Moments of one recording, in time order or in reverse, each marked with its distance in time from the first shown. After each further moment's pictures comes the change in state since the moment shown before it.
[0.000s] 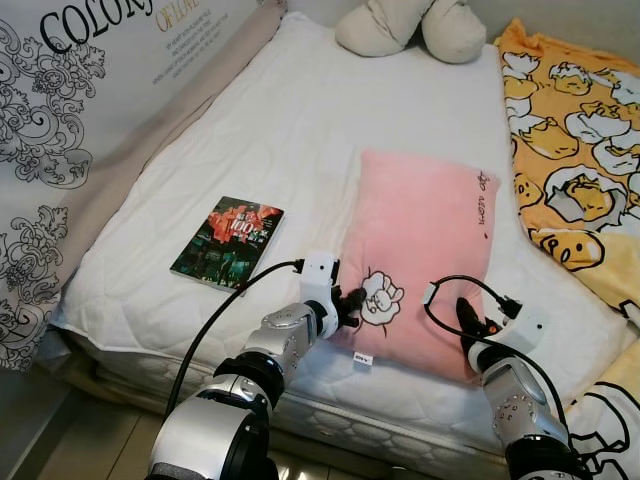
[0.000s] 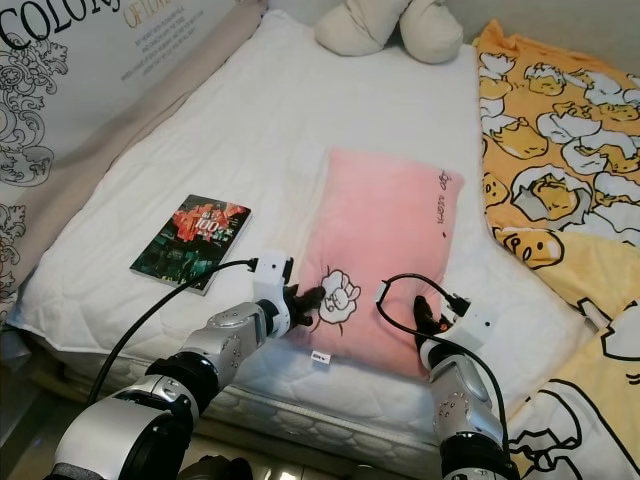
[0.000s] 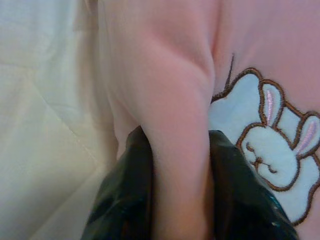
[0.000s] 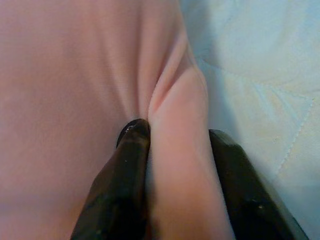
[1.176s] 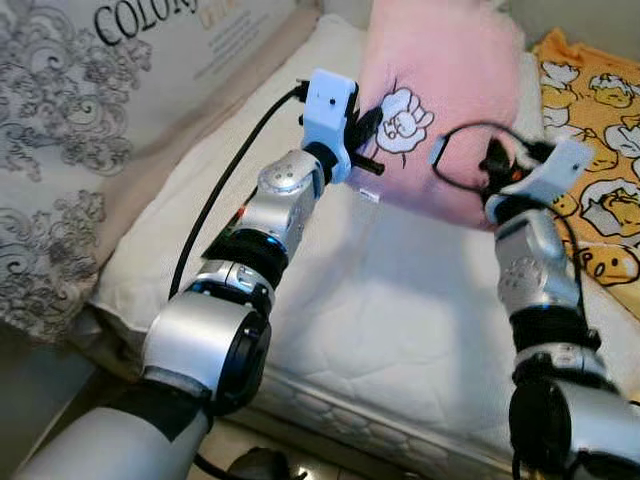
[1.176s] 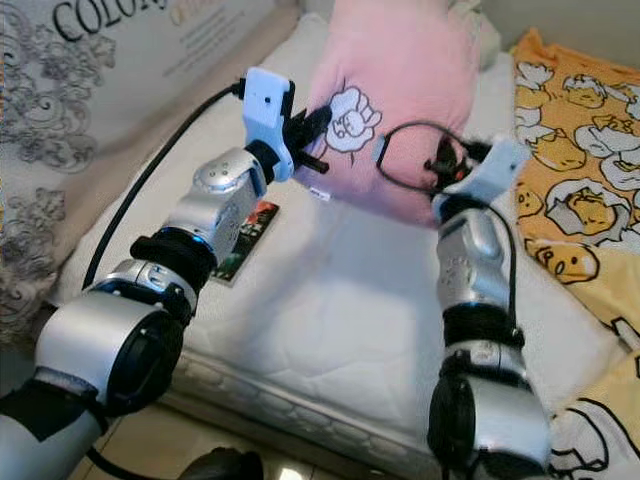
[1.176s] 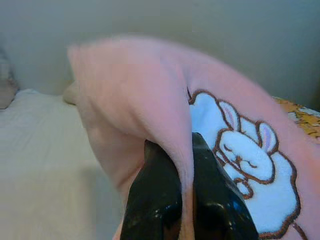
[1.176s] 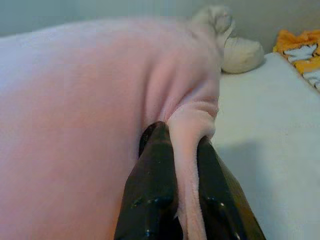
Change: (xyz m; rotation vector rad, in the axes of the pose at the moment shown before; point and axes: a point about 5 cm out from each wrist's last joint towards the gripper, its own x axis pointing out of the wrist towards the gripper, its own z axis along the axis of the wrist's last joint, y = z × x) left arm -0.020 -0.033 0.204 0.398 -0.572 -0.057; right arm 0.031 0.116 0.150 -0.200 -0.478 0.253
